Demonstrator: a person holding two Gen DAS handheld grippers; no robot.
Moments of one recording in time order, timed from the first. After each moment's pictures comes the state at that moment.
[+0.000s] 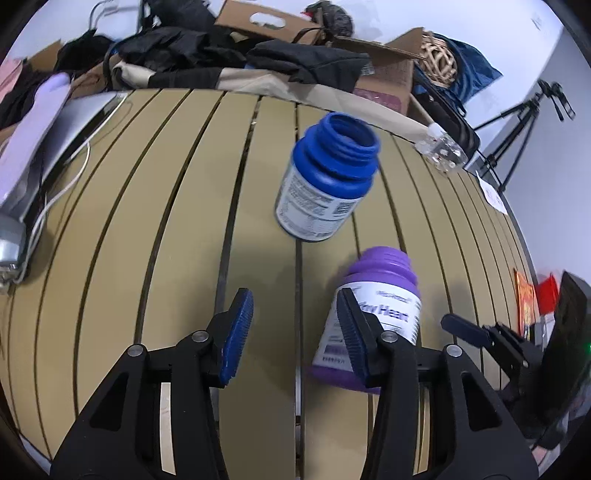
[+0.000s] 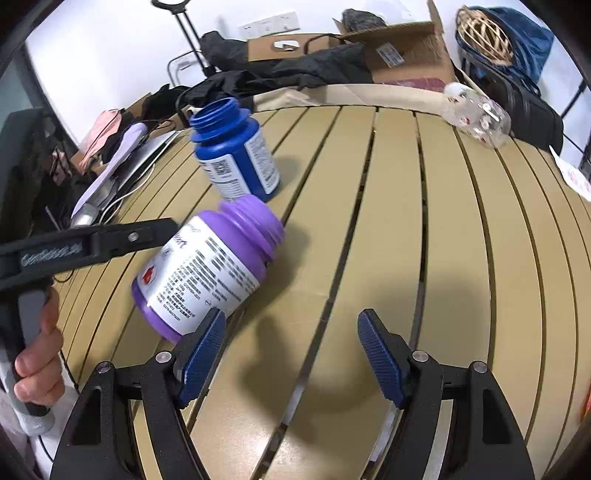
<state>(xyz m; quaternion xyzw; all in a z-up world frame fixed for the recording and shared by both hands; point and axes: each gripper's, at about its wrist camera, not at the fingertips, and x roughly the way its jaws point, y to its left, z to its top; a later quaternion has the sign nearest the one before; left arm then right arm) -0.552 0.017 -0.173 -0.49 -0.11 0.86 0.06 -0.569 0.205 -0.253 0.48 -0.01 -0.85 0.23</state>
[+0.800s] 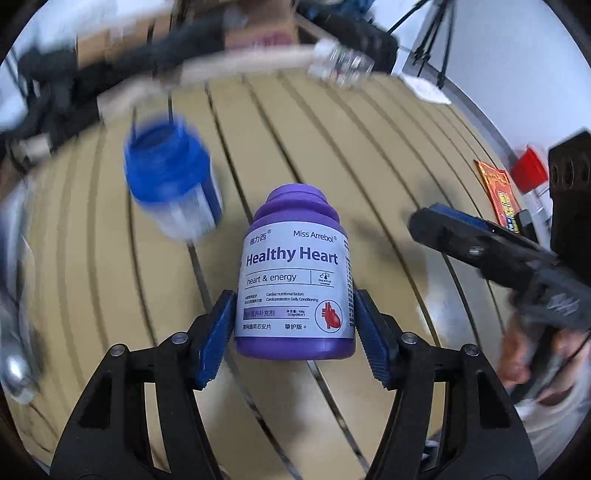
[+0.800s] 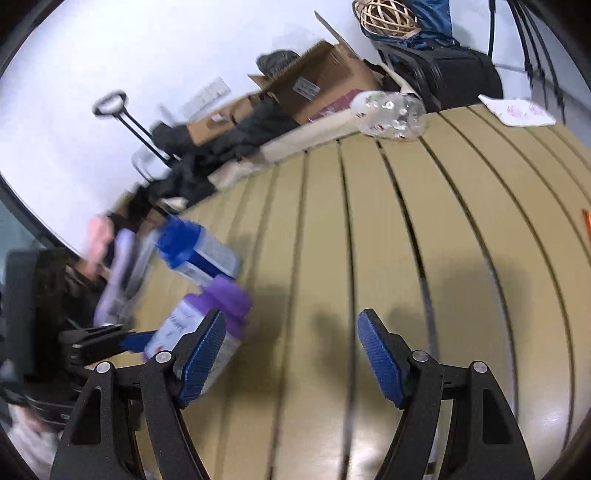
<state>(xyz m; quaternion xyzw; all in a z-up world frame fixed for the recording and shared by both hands) -0.557 0.104 -0.142 -0.53 0.08 0.82 0.19 -0.574 0.290 -0.218 0.42 -0.24 -0.85 0.22</state>
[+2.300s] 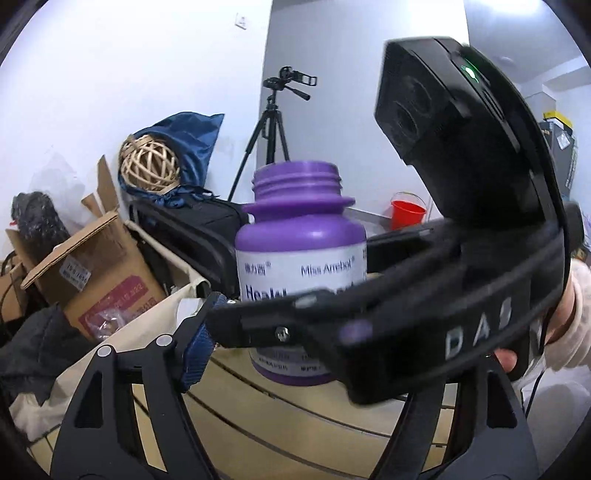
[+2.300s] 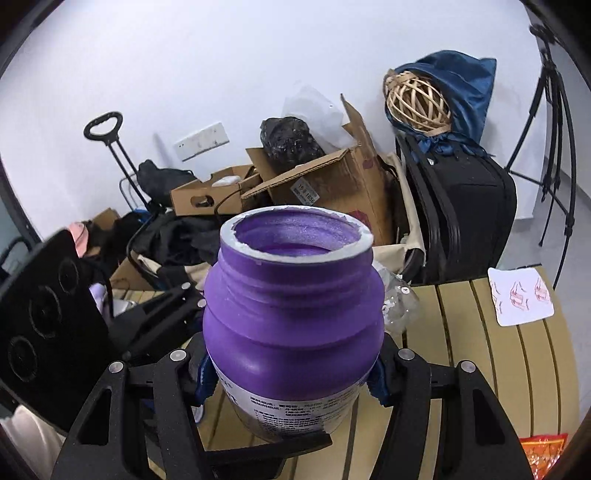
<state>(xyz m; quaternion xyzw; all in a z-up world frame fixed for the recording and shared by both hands) -0.683 0.184 -0.079 -0.21 0.07 0.84 0.50 -0.725 0.289 -0.129 0.36 -0.09 -0.92 0.16</state>
